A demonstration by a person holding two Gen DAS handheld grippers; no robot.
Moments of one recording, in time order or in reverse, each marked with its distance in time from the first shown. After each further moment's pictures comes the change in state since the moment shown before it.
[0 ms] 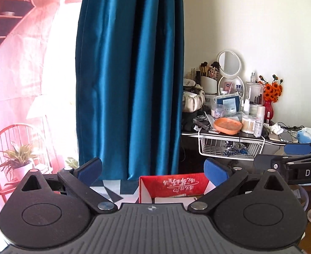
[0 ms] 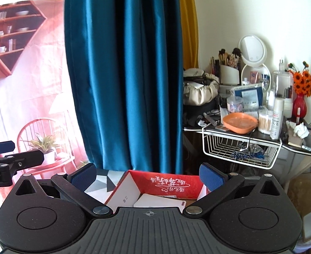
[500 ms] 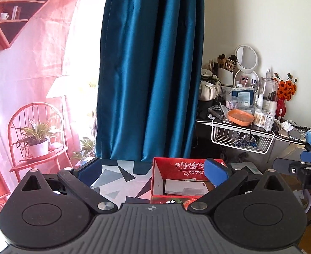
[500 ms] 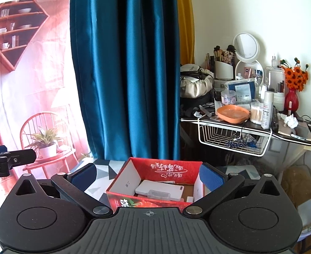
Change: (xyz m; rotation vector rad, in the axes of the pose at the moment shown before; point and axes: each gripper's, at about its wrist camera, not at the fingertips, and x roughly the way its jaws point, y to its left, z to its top) left arm -0.021 0.021 -0.017 -0.075 0.072 0.078; right arm -0.052 0.017 -0.025 0.015 0.031 -0.023
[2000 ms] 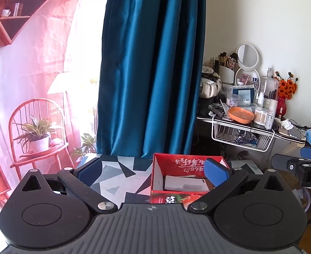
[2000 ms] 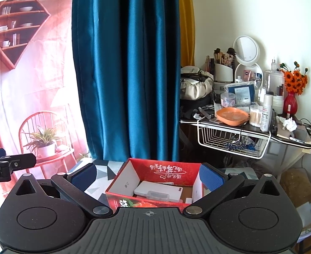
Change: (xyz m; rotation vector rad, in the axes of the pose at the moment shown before) left arm -0.009 0.000 -0.004 -0.008 0.012 0.005; right arm 0.001 0.004 -0.001 -0.017 -0.007 -0.011
